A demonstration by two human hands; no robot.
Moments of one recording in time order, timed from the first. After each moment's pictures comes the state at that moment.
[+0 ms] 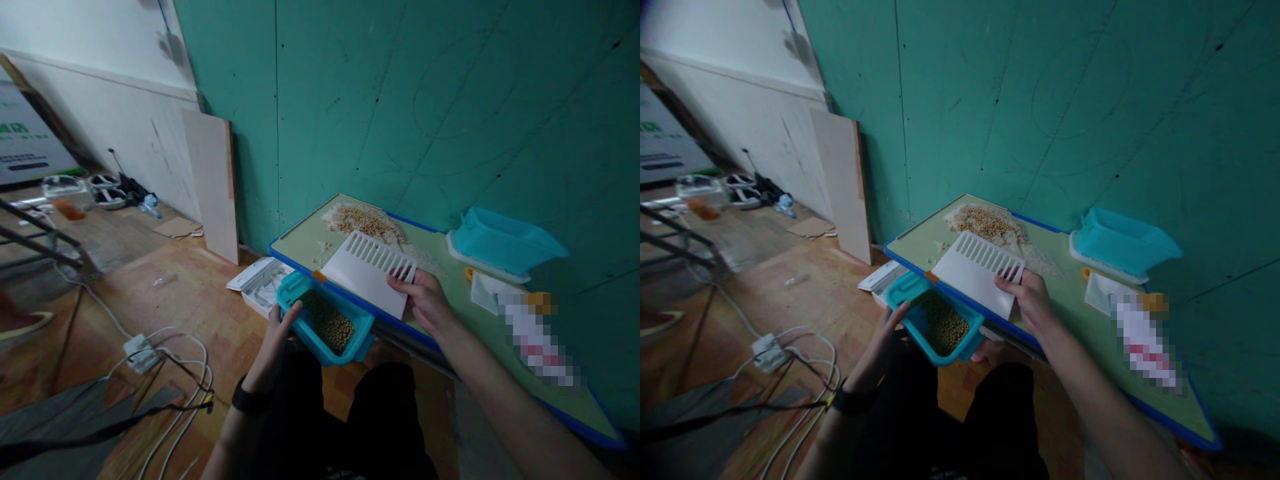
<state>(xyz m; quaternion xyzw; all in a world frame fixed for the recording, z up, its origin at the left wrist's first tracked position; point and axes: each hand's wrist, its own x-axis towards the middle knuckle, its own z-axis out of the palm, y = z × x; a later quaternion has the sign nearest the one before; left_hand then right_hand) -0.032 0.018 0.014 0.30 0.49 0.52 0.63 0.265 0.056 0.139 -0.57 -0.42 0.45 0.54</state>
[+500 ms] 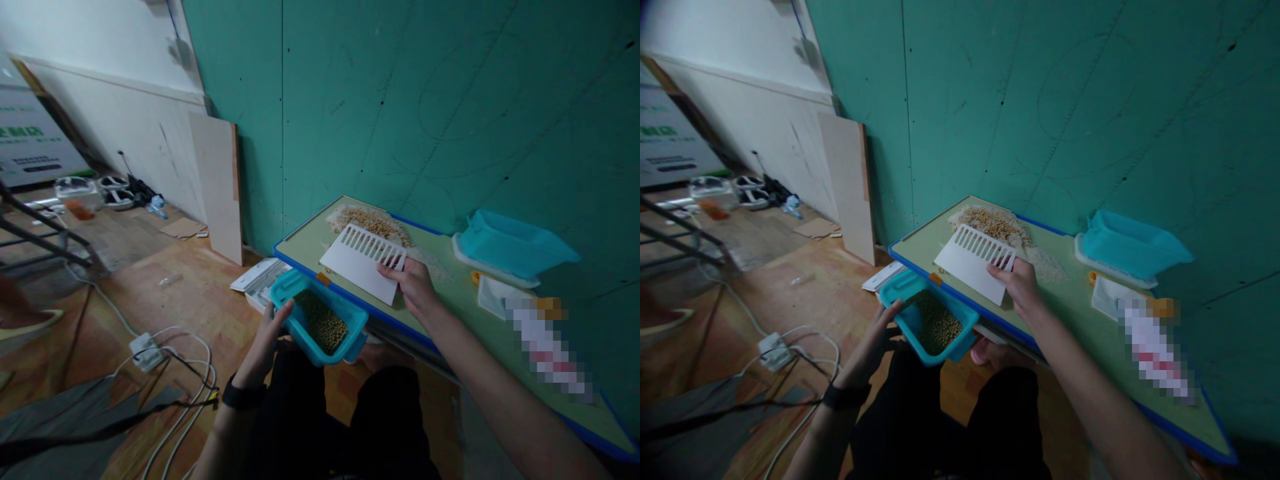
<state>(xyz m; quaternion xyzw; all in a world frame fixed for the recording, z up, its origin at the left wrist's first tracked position) -0.056 0.018 0.041 0.31 0.53 0.47 0.63 0.250 0.099 0.127 -0.55 -0.47 0.41 0.55</state>
